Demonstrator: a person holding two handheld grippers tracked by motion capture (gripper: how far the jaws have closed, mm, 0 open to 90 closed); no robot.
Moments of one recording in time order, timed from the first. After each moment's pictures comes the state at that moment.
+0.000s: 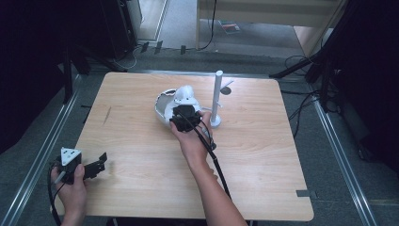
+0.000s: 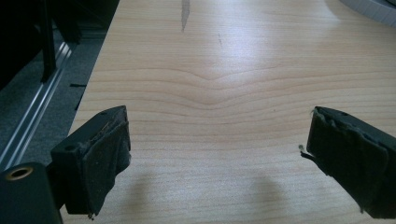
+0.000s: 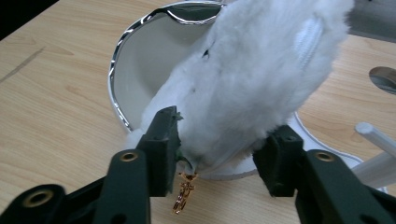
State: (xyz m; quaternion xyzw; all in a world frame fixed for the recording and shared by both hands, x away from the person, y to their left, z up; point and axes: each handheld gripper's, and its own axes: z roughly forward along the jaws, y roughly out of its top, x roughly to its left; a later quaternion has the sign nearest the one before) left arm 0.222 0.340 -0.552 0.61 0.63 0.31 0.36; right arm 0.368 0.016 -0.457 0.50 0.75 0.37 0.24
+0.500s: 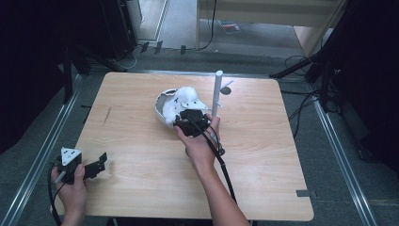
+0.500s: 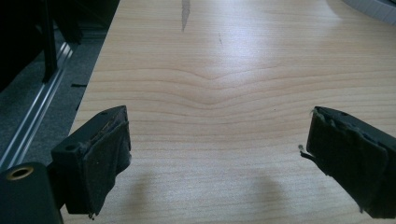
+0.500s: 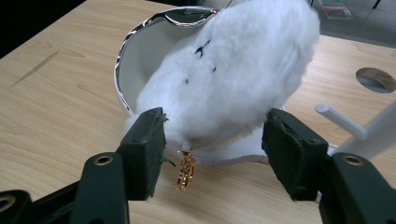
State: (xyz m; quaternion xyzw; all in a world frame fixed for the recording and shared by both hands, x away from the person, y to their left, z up) left arm 0.222 0.339 -0.552 0.62 0.63 0.31 0.35; right arm 0.349 -0.008 -0.448 0.49 0.74 0.40 0.24
